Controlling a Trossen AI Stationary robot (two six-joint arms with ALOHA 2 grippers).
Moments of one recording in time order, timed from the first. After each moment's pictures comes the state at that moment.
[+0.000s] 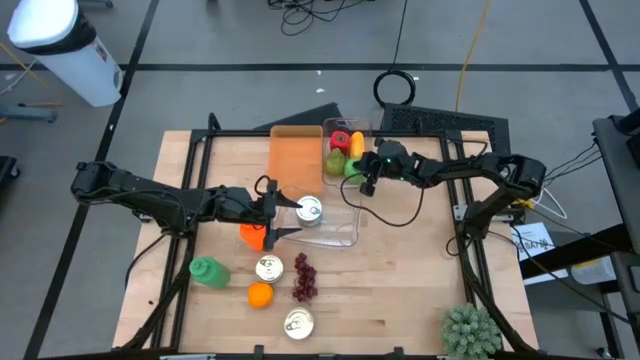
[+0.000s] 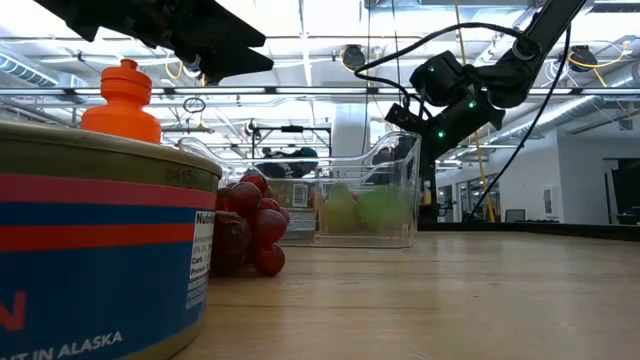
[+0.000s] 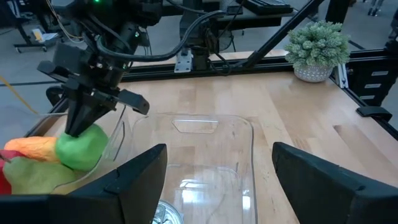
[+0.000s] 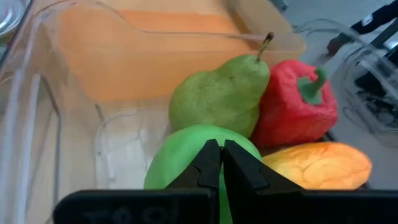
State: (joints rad) left arm -0.10 1.17 0.61 0.30 -0.09 0.04; right arm -0.49 1.55 0.65 0.39 0.00 -0.30
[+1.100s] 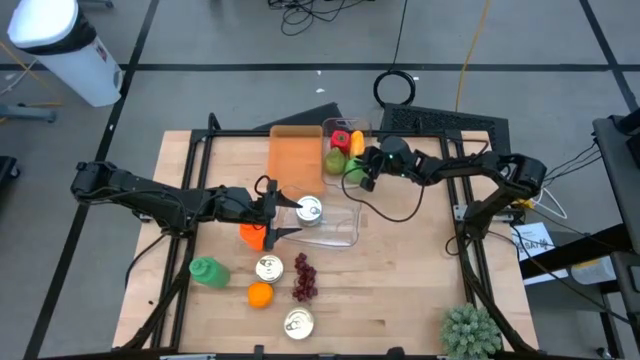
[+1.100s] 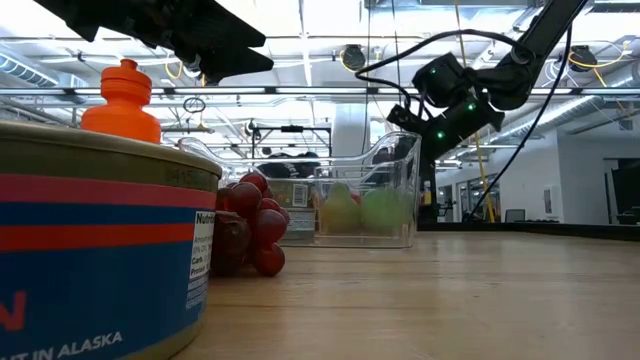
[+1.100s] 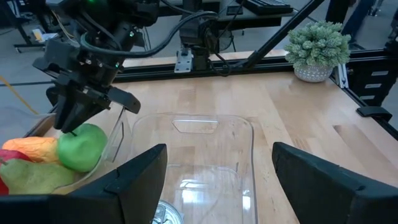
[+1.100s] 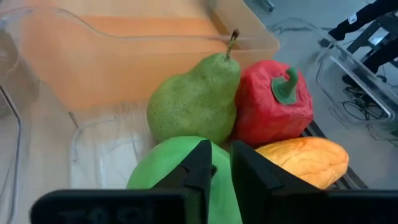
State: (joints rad) left arm -0.10 1.17 0.61 0.30 -0.09 0.04; right arm -0.53 1.55 0.65 0.42 0.00 -0.28
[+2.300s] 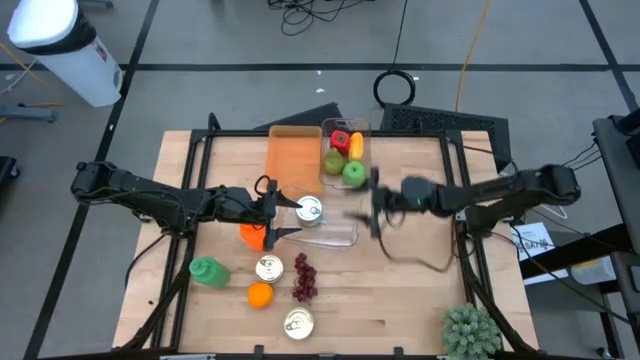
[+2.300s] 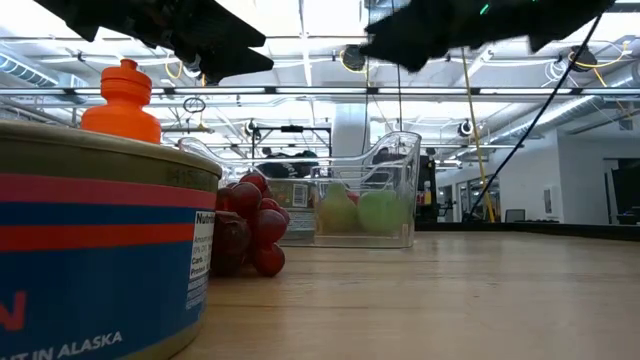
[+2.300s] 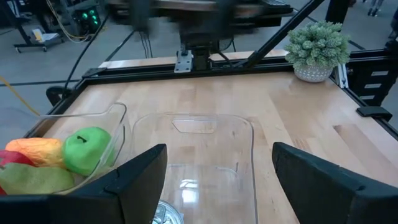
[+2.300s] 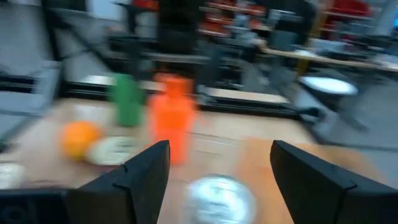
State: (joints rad) left arm -0.10 1.17 0.61 0.30 -0.09 0.04; right arm 0.02 1.24 0.65 0.49 0.04 -0.11
